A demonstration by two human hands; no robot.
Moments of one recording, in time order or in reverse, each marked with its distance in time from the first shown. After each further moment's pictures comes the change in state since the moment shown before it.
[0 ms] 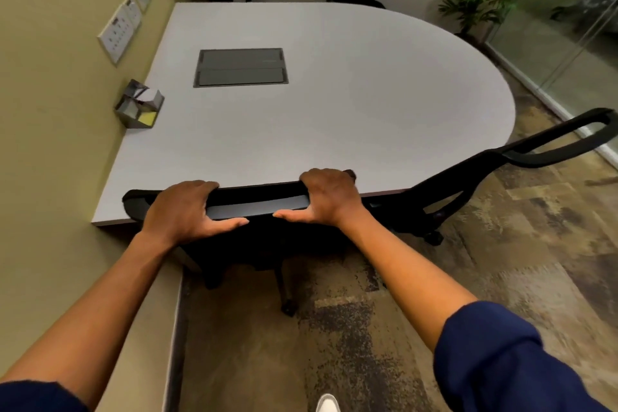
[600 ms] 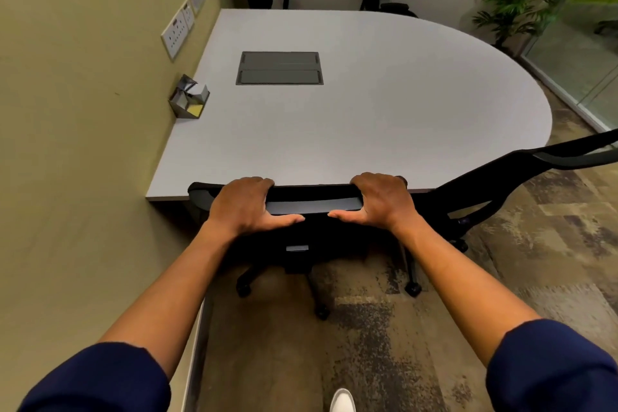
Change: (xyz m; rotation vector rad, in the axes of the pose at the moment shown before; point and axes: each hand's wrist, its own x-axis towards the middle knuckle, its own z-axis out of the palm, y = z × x) left_hand -0.027 0.068 -0.018 -0.052 -0.058 0.018; right_hand -0.065 0.011 -0.049 -0.101 -0.036 0.046
